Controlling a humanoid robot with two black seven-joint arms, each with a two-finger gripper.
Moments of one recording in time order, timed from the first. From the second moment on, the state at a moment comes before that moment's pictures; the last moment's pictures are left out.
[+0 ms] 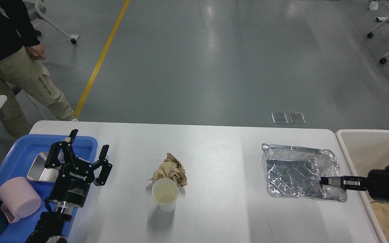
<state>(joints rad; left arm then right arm) 0.10 -0.04 -1.47 -1.30 0.70 -0.45 -0.34 0.76 -0.96 0.04 1.13 -1.25 0.26 0.65</state>
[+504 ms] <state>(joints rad) 0.10 -0.03 -1.47 -1.30 0.70 -0.45 -0.34 0.92 -0.83 0.03 1.17 -1.23 0.29 0.65</state>
